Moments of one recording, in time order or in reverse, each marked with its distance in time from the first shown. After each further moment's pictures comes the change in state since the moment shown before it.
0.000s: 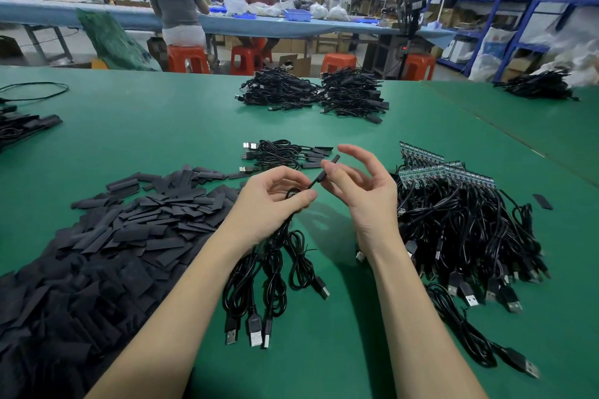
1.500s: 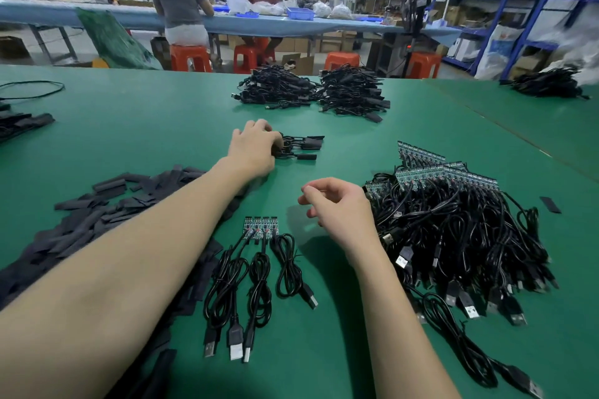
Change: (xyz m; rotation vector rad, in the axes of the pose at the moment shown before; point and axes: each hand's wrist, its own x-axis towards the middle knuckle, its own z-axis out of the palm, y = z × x) left_hand 0.132 -0.025 -0.027 1.289 0.001 0.043; right_hand 0.006 0.021 -0.001 -0.616 -0.029 0.191
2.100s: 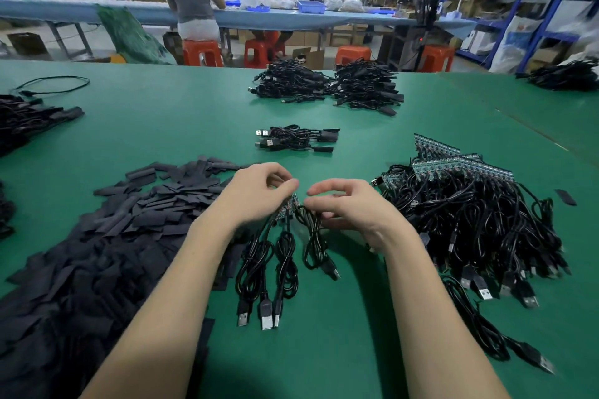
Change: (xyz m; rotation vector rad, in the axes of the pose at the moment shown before) left_hand -0.126 0.008 -0.035 -0.622 -0.096 -0.163; right_hand -0.010 -0.020 -0.006 0.085 -0.363 0.234
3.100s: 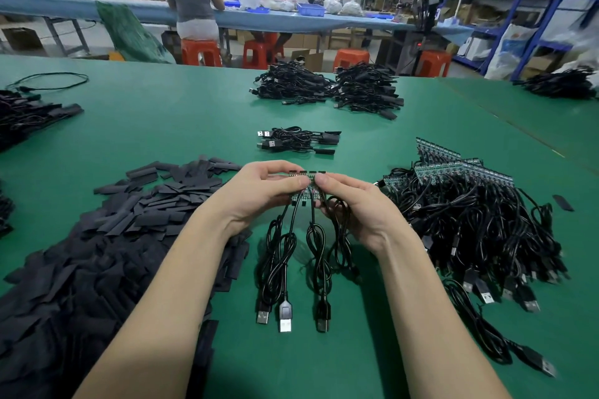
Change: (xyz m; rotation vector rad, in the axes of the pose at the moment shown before) left_hand -0.005 0.005 -0.005 -0.888 -0.225 -0.132; right_hand 0.001 0.001 0.003 0.416 -0.015 -0.042
